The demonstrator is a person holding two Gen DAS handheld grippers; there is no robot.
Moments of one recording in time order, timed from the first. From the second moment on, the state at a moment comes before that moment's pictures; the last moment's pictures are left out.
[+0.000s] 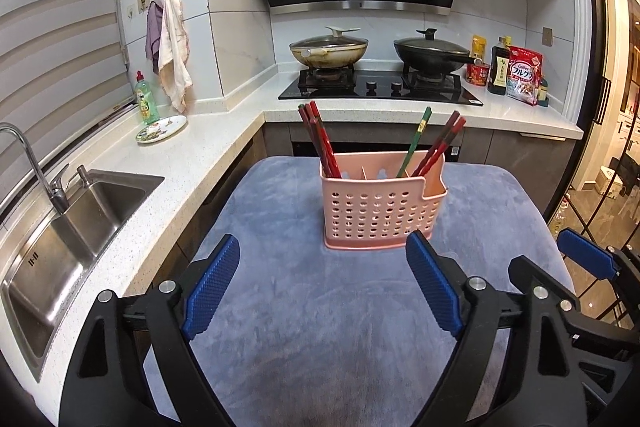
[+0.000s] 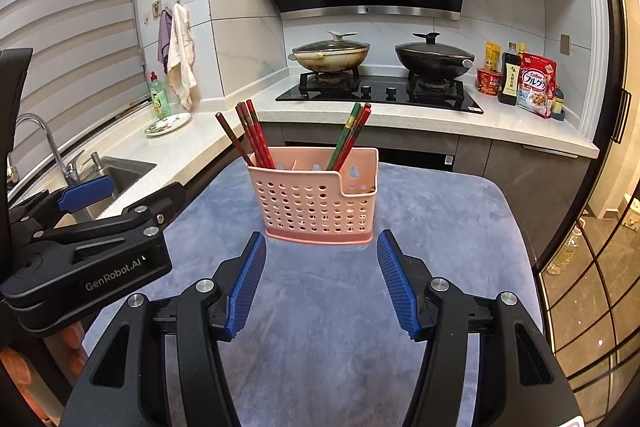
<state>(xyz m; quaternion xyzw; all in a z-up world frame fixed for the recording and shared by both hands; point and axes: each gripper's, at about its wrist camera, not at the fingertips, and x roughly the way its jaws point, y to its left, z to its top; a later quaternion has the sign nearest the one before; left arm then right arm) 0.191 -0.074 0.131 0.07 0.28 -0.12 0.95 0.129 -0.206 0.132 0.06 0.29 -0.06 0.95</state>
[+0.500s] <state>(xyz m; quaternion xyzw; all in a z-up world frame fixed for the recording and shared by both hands) 0.190 -0.072 0.102 0.07 0.31 -0.12 0.94 0.127 -0.209 0.111 0.05 0.31 -0.07 0.95</state>
